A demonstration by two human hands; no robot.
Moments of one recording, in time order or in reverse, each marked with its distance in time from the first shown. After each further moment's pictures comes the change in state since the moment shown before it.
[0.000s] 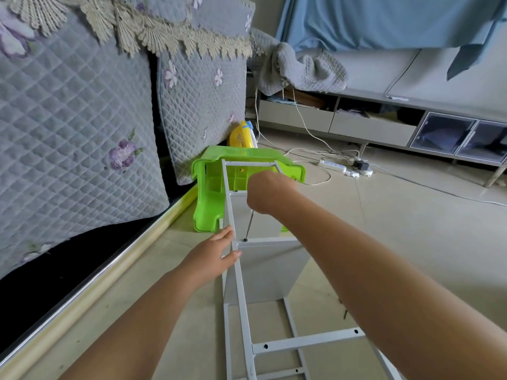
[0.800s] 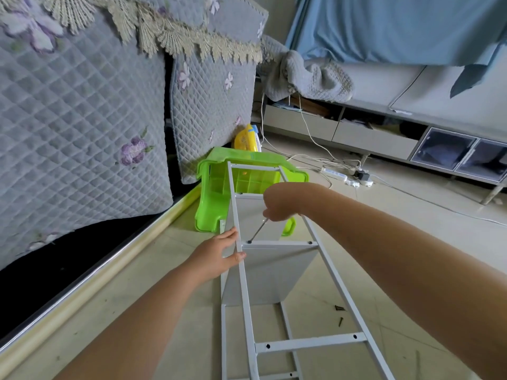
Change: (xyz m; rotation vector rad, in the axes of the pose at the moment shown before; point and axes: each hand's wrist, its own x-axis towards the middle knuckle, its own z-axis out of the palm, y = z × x) left_hand 0.001 -0.003 0.000 -0.130 0.019 0.010; right_hand -0.007 0.009 -0.015 -0.089 -0.323 -0.130
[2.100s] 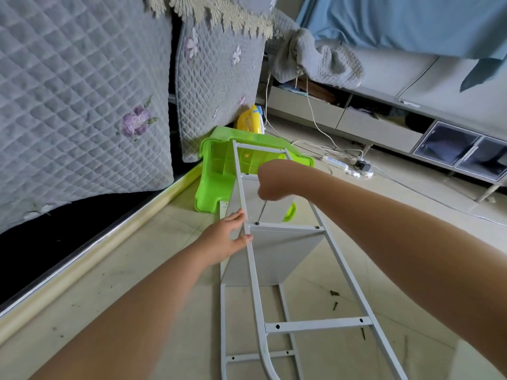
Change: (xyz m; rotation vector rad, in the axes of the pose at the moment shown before) left_hand 0.002 -0.004 0.009 -0.129 -0.010 0.013; right_hand 0.012 -0.024 -0.005 -0.160 0.047 -0.009
